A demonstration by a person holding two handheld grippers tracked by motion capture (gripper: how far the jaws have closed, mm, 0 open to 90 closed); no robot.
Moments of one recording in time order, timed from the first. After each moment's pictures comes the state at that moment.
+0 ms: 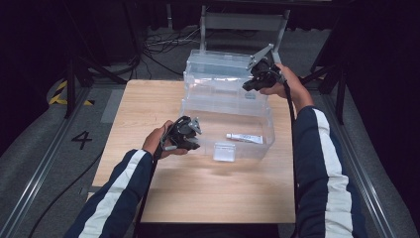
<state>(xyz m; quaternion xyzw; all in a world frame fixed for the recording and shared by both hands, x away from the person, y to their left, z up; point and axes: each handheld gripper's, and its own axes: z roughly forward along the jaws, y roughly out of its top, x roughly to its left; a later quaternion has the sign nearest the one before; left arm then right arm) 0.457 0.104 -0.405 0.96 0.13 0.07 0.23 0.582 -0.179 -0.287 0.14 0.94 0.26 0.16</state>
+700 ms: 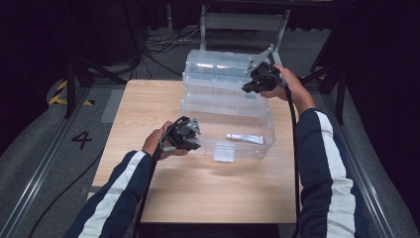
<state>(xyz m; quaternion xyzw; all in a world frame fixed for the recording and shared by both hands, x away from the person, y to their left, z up) 0.455 0.106 -0.406 0.96 0.14 0.08 0.25 0.567 -0.176 -0.284 0.11 0.94 0.26 0.18</state>
